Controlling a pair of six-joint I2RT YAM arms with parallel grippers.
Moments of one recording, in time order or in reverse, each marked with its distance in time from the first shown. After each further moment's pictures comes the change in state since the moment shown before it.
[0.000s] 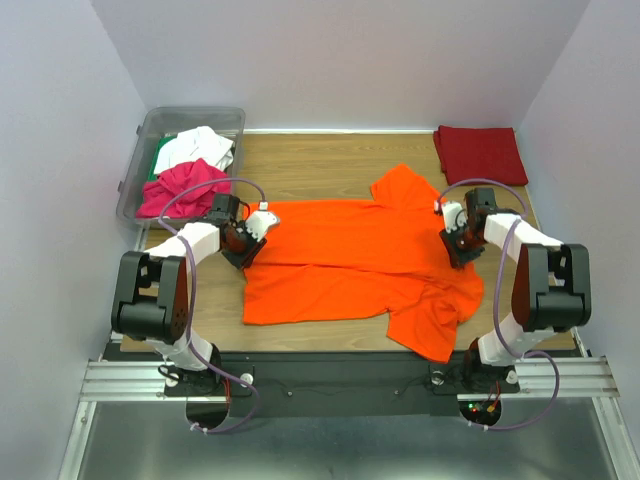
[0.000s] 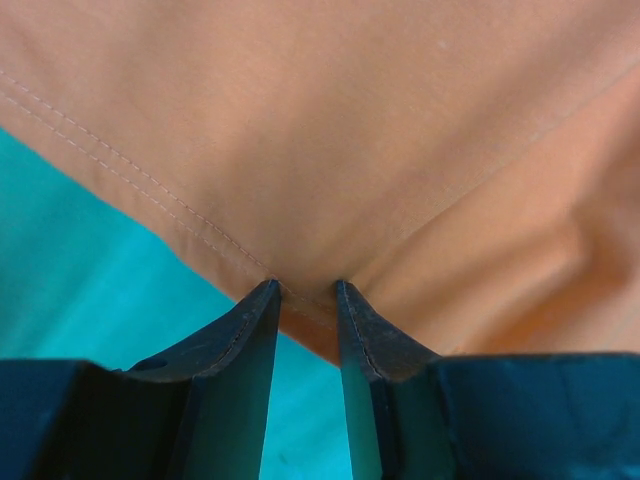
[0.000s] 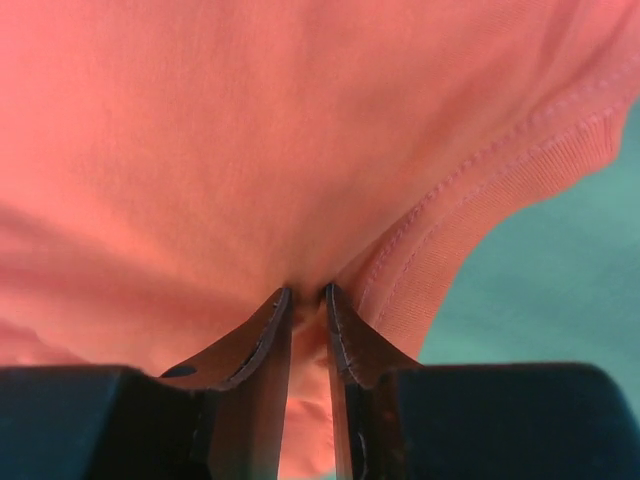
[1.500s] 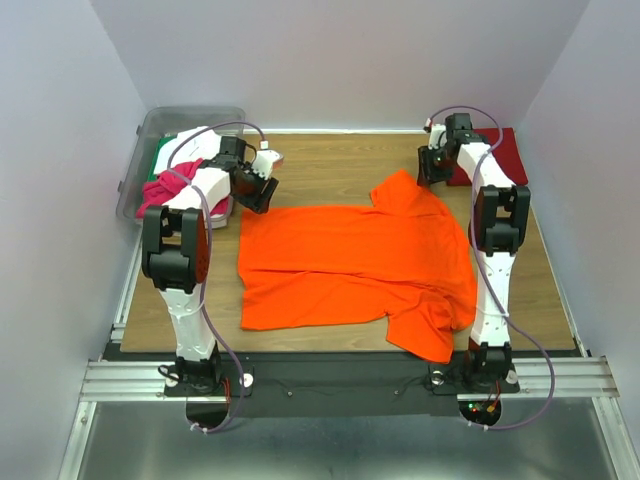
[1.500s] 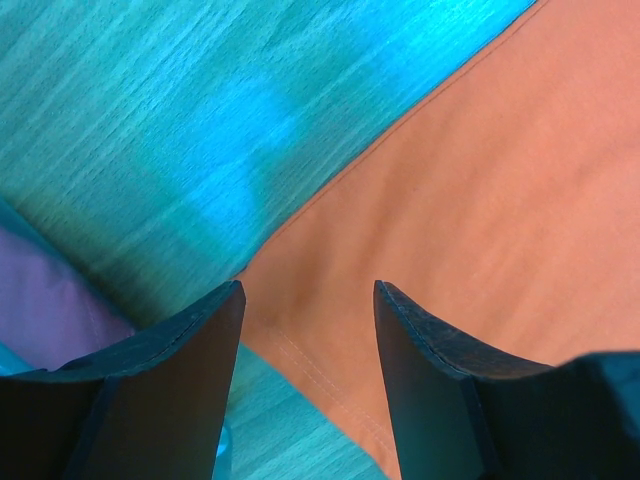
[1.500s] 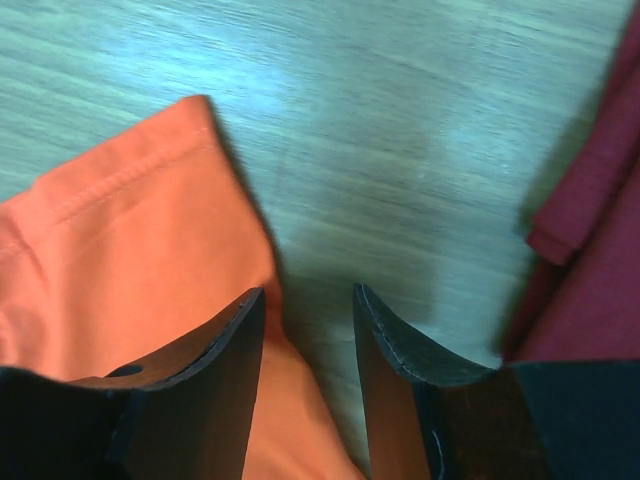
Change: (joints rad) left arm 0.014 0.380 0.624 -0.109 0.056 -0.163; right arm 0.038 0.835 1.240 -0.174 -0.185 0.339
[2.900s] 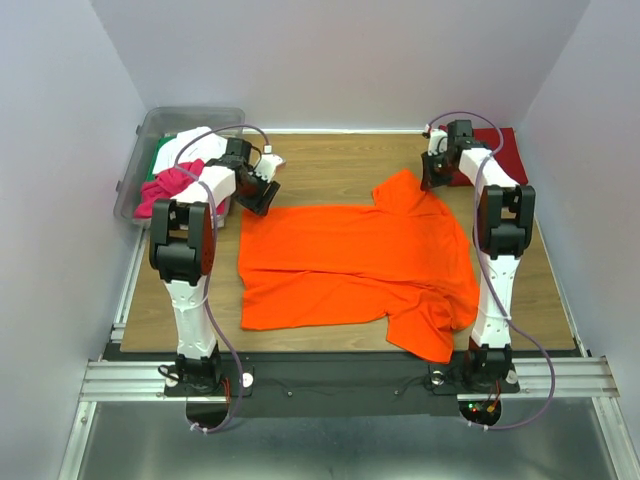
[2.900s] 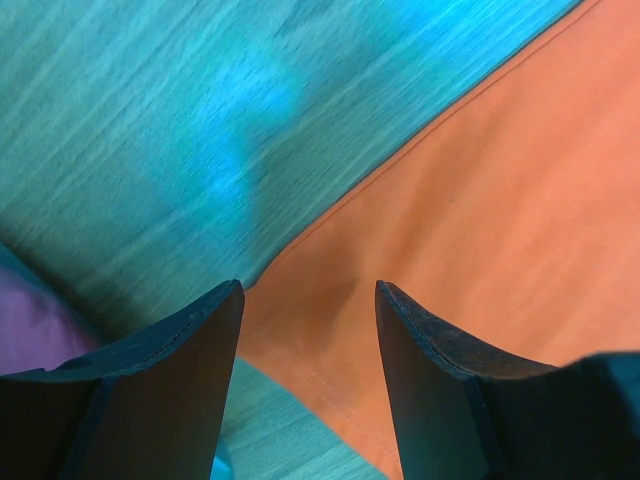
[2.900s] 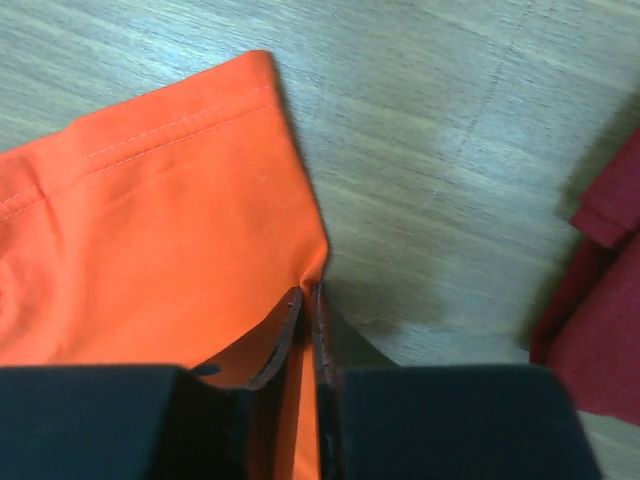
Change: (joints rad) left arm -0.011 0.082 0.055 -0.025 -0.058 0.013; right arm 0.003 -0.081 -0.175 0.089 -0.061 -0.061
